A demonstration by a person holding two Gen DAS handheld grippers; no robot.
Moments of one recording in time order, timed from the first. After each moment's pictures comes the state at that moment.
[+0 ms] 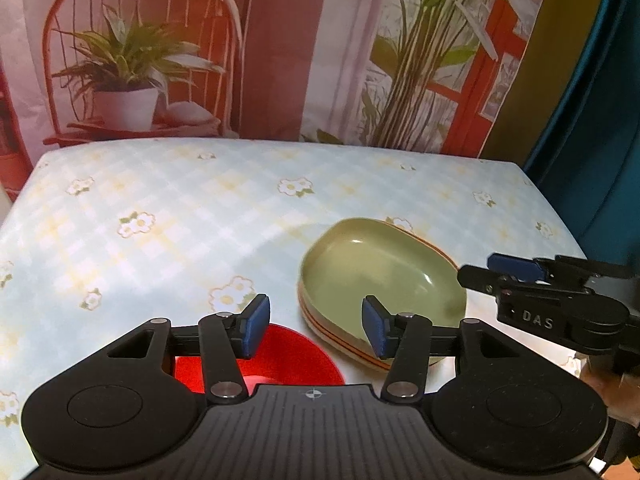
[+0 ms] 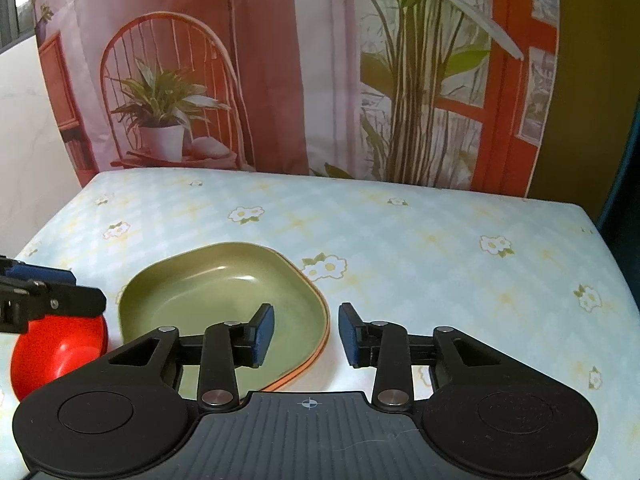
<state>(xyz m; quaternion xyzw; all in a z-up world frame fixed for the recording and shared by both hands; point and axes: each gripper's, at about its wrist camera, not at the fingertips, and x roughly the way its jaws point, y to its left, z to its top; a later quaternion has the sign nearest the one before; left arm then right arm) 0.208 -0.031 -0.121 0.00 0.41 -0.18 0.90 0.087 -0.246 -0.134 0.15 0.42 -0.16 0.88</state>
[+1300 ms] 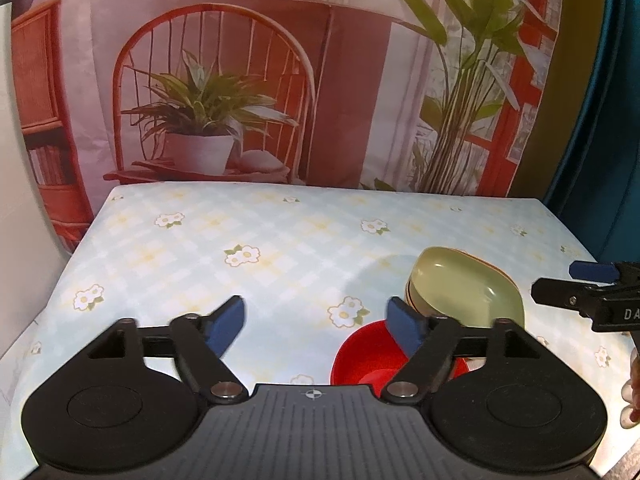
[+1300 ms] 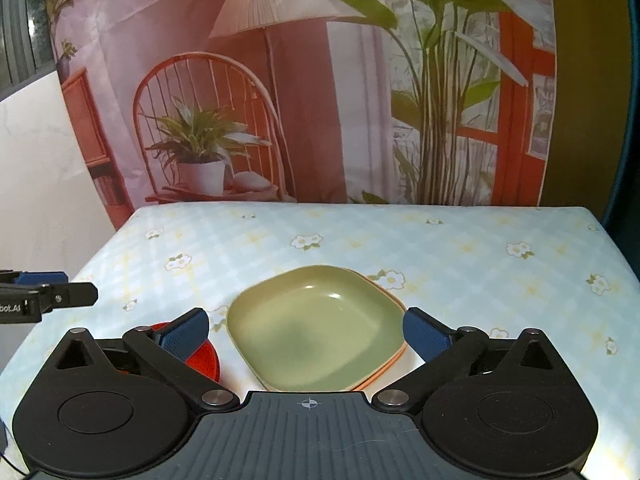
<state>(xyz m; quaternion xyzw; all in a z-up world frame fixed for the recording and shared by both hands) 0.171 0.069 -0.100 0.00 0.33 -0.15 0.93 0.080 -0.183 -0.082 0.18 0.37 -0.16 0.90</state>
